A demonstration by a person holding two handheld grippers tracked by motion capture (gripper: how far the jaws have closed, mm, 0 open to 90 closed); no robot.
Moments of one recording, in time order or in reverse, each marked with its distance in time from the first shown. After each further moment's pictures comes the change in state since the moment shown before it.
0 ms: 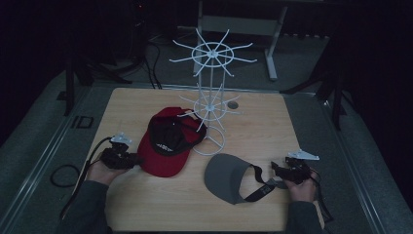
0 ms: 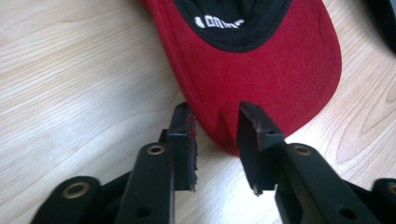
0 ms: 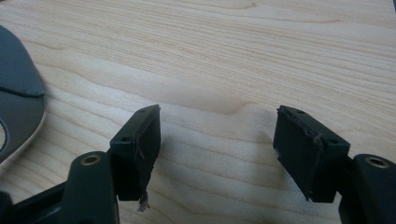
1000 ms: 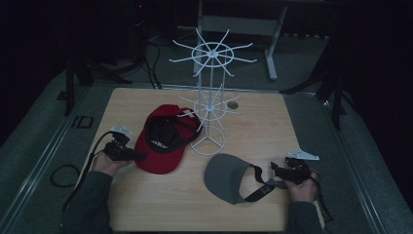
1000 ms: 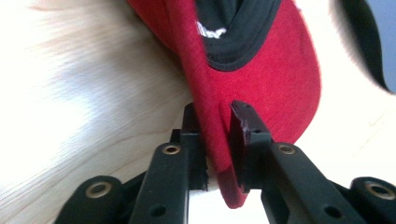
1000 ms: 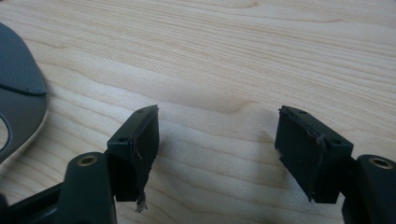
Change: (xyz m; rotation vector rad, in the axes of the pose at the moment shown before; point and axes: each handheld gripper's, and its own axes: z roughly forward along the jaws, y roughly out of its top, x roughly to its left) left arm 0.032 0.008 0.015 -0.005 -0.132 -0.121; right arm 0.001 0.000 0.000 0.002 0.004 -0.001
